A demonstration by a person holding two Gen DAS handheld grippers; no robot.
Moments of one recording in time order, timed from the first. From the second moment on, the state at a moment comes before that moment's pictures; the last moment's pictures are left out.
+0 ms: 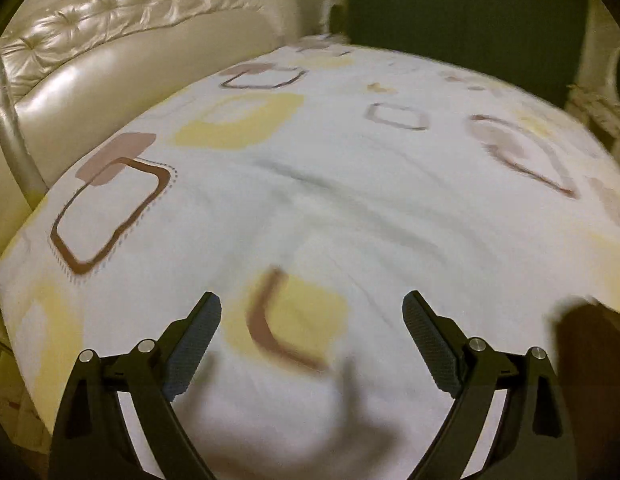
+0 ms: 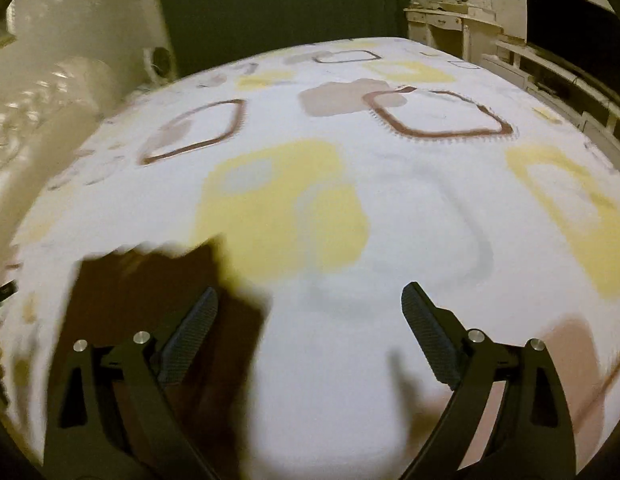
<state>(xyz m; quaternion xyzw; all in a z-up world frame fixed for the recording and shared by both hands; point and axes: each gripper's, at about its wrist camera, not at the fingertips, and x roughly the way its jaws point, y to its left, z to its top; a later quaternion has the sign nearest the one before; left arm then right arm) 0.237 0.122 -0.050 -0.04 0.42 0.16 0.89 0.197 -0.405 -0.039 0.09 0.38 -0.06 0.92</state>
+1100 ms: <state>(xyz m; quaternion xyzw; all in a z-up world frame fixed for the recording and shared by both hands) 0.291 0.199 -0.112 -0.11 0.45 0.22 0.86 0.326 -0.468 -0.101 0.08 0.42 -0.16 0.89</state>
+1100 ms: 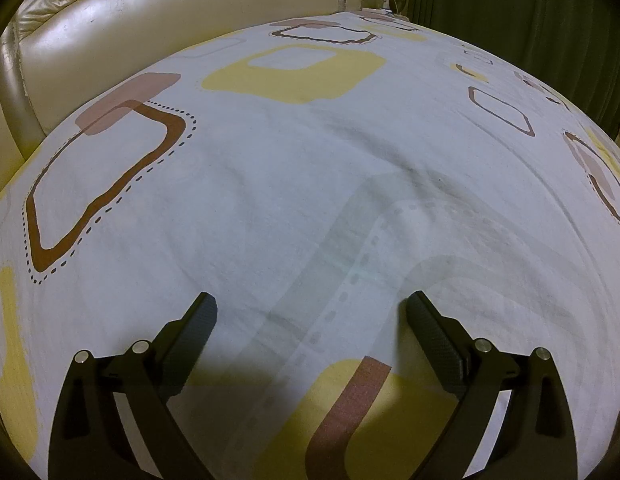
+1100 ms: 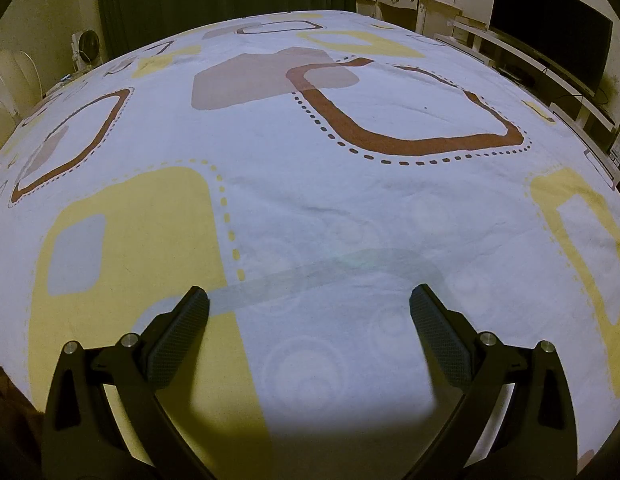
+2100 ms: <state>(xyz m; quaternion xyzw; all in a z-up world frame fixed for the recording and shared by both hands) 0.292 0.201 -0.113 -0.11 0.44 0.22 0.86 0.325 -0.468 -0.102 0.08 0.42 -0.16 0.89</state>
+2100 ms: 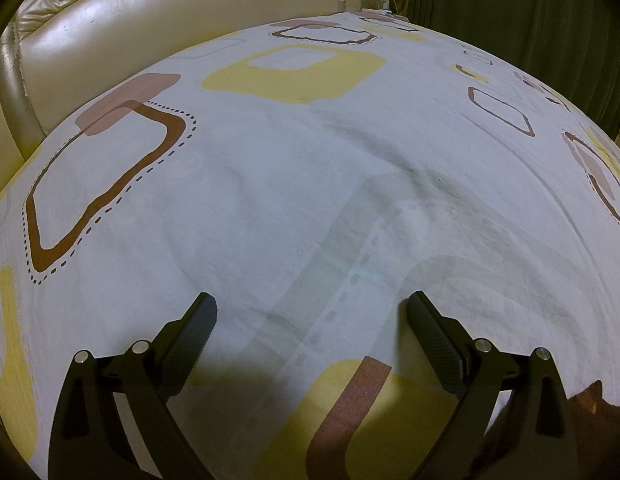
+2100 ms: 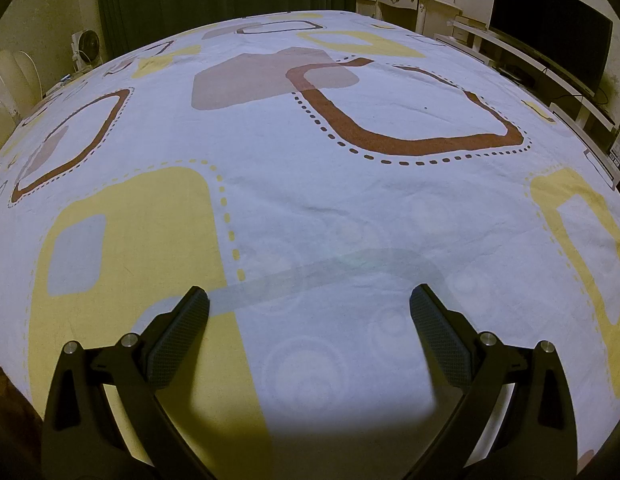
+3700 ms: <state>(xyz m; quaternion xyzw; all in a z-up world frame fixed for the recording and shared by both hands) 0.294 0.201 -0.115 -0.11 0.45 0.22 0.86 0.325 -0.468 -0.103 0.08 0.42 -0.16 0.89</state>
